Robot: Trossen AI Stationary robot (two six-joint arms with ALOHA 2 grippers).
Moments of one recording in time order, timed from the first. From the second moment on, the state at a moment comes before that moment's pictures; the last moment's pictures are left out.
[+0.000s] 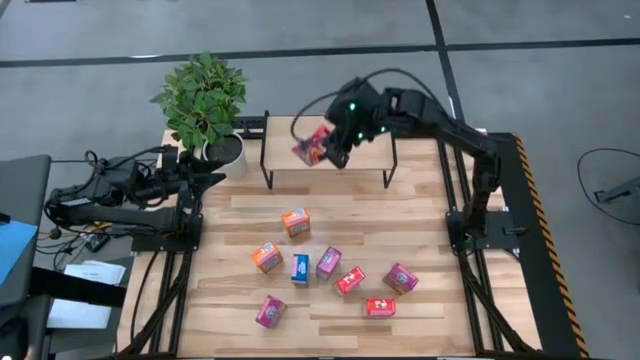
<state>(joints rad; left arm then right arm) -0.01 0.35 0.75 -0.38 -0.39 -0.54 -0.30 1.85 2.25 -1.15 -0.02 0.14</state>
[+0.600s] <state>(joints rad) 0.00 0.35 0.75 -0.41 -0.39 -0.56 -0.46 1.88 2.27 -0.96 -0.02 -0.20</state>
